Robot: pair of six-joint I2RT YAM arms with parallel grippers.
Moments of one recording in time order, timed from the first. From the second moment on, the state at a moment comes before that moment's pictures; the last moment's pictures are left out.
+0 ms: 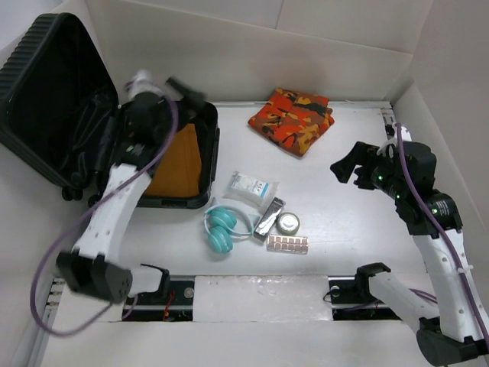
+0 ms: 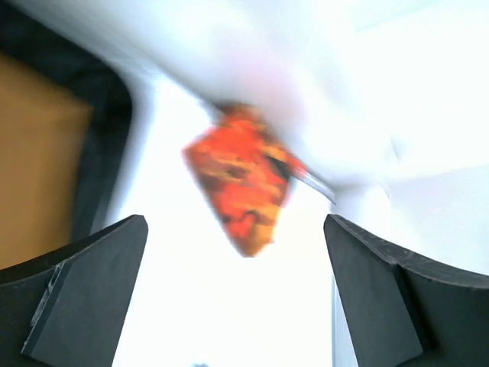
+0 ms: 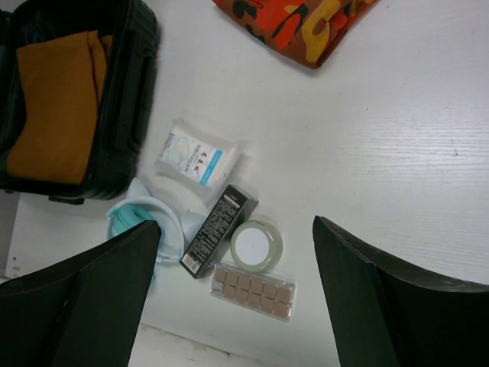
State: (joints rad) left arm -0.13 1.20 1.24 -0.32 -0.02 -0.89; right arm 0.21 0.83 1.21 -0.80 -0.13 0.44
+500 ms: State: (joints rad) left arm -0.62 2.37 2.08 -0.28 0.03 -1.07; right arm 0.21 0.84 1.22 -0.81 -0.09 0.43
